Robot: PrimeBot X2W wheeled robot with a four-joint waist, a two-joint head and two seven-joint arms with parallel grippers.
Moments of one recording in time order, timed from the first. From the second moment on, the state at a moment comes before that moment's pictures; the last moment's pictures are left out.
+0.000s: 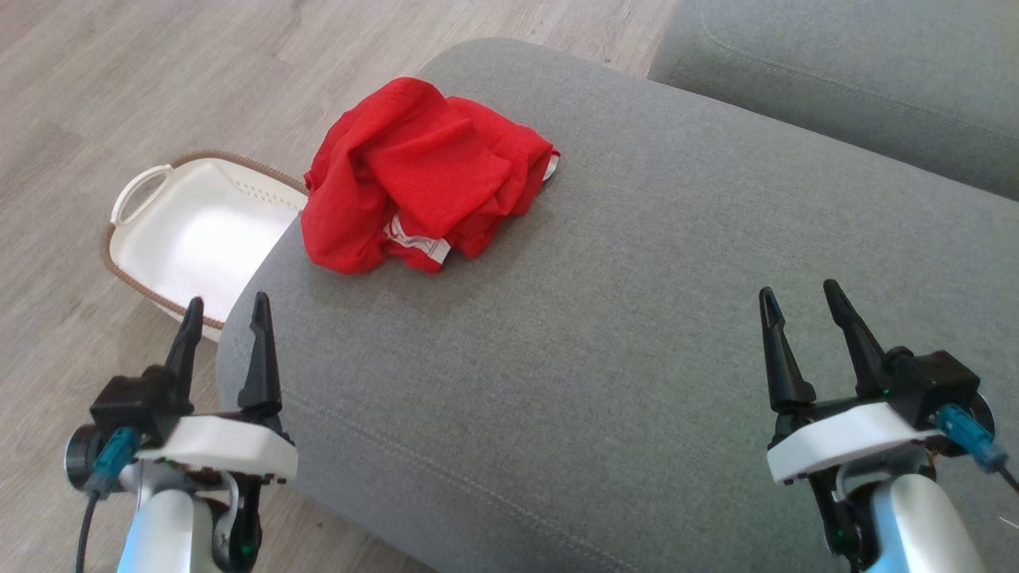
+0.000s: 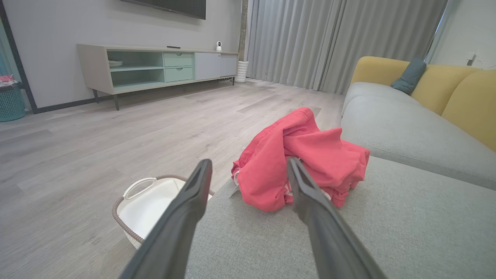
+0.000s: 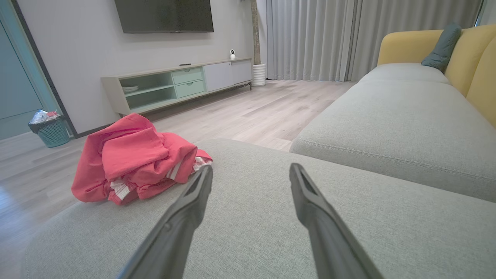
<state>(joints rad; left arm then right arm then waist) -0.10 0.04 0.03 0.25 -0.12 -0.10 -0.25 -0.05 -0.05 0.04 0.12 0.13 0.13 -0.08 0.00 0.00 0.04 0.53</state>
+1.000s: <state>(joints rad) -0.78 0.06 -0.03 0.81 -0.24 -0.10 -0.24 -0.16 -0.18 0.01 -0.12 0.09 0.13 0.10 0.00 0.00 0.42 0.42</state>
